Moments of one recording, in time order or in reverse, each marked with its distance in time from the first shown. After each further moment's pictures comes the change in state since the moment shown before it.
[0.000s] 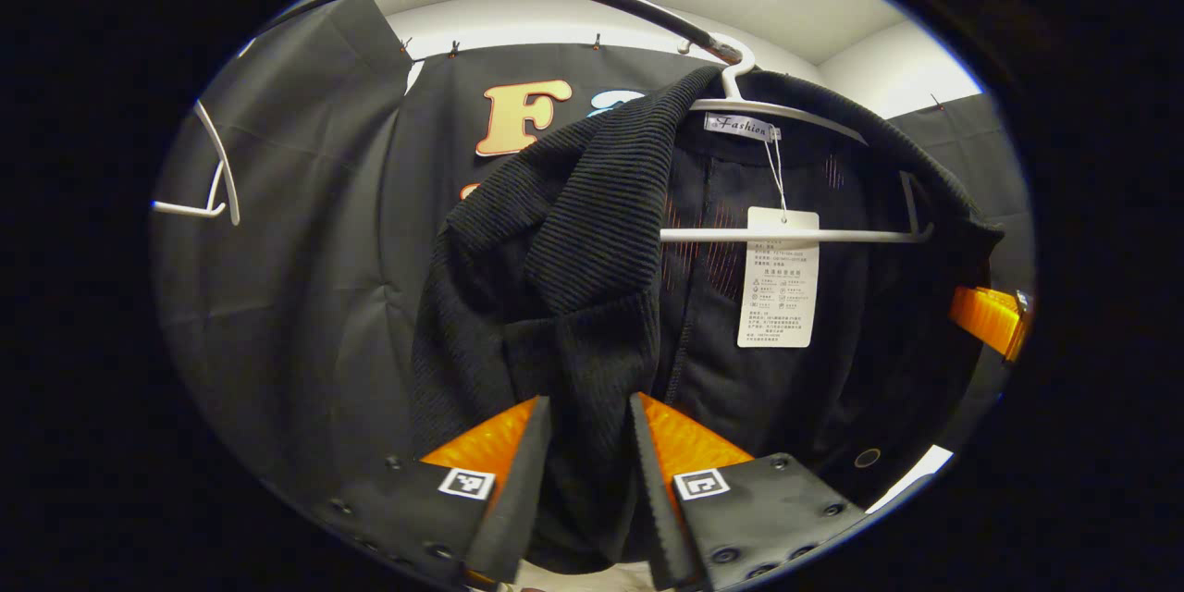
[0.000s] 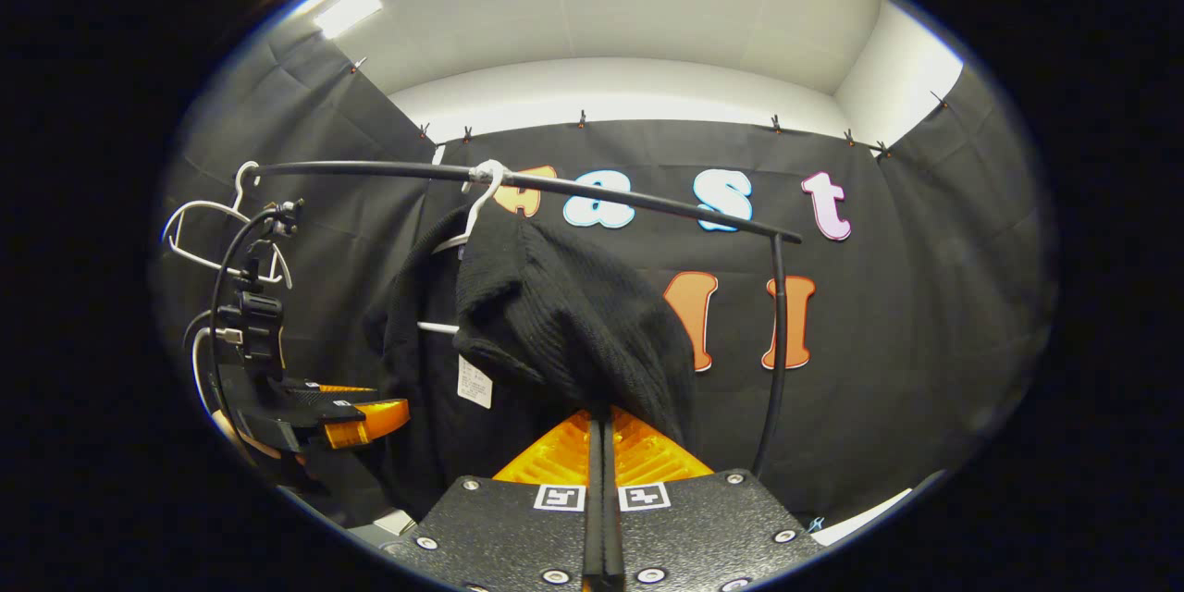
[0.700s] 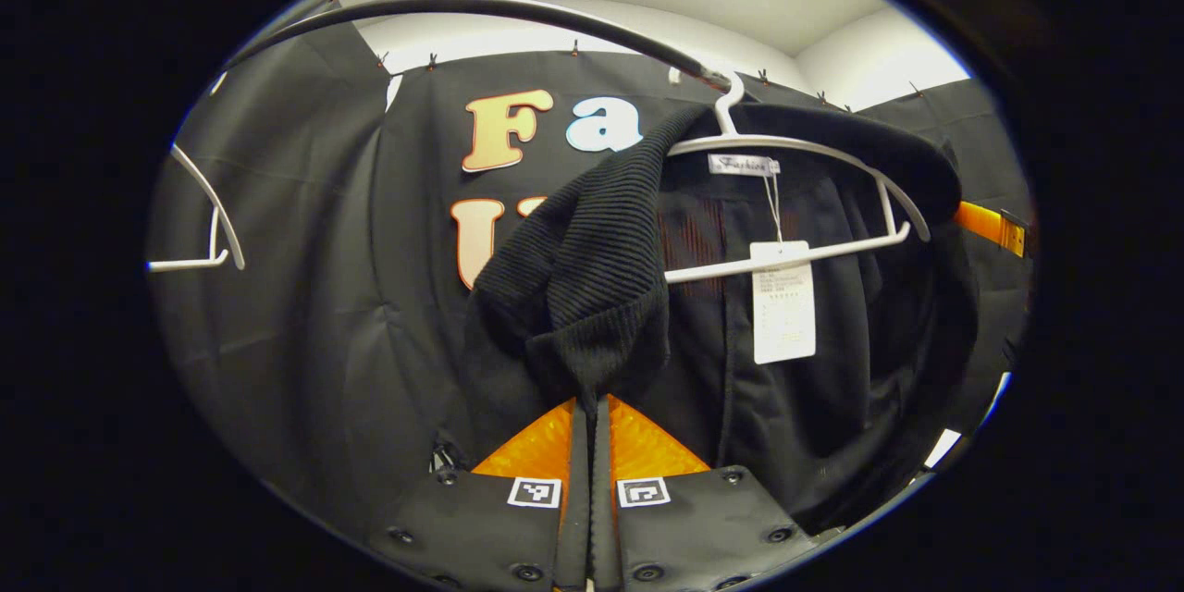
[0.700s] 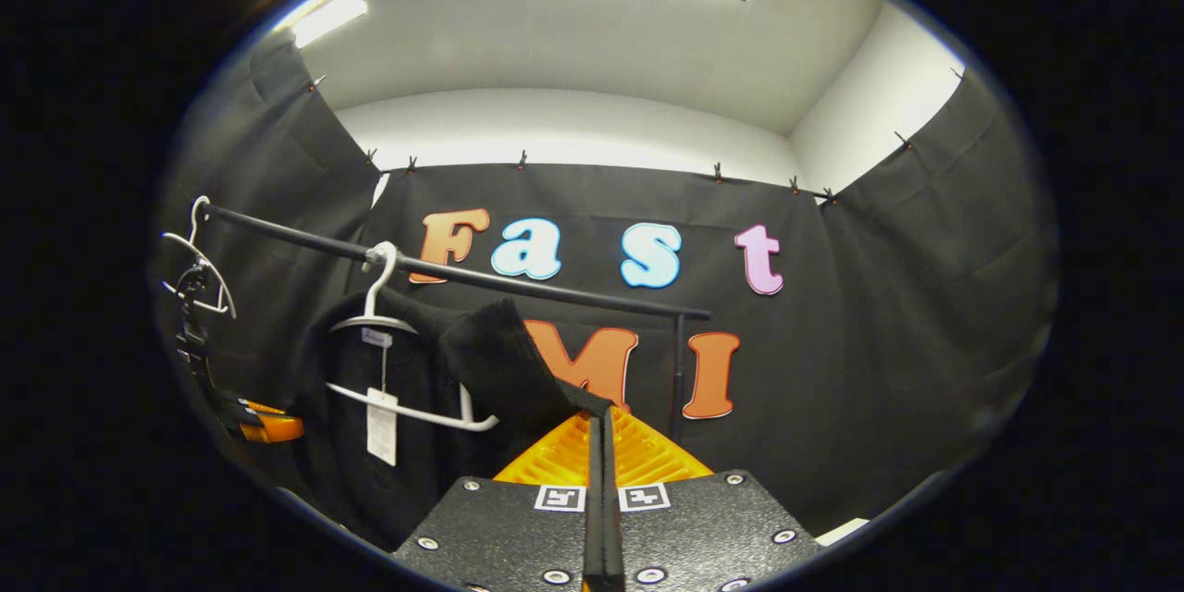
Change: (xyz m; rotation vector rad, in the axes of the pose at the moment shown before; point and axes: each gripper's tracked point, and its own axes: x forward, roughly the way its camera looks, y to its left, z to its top) left arm -0.021 0.019 0.036 0.058 -0.009 -0.035; right arm 0.001 -0.114 0.091 -0.033 -0.076 -0.197
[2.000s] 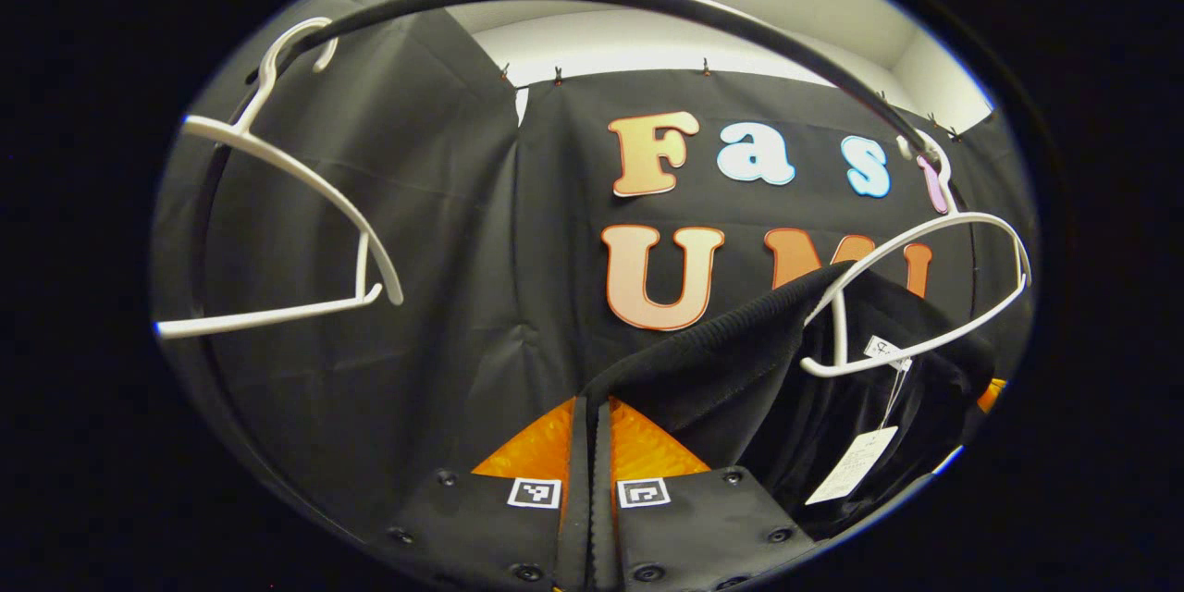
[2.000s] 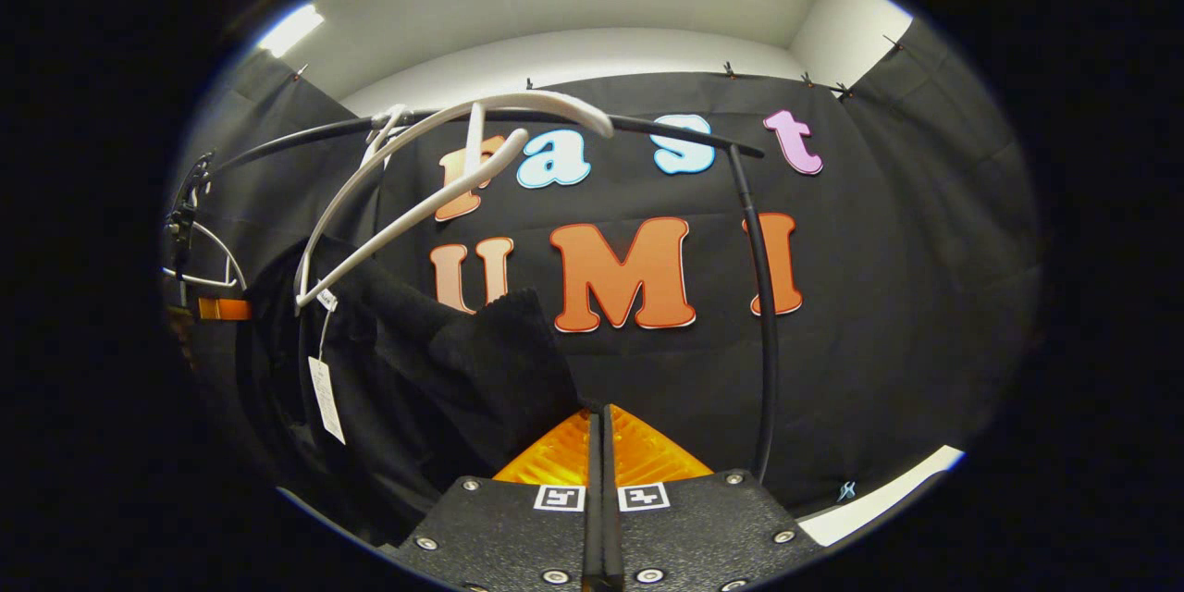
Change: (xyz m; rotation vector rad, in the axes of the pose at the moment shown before) left arm -0.022 0.182 0.024 -0.043 -0.030 0.379; right arm 0.031 0.103 -0.196 0.159 0.198 0.143
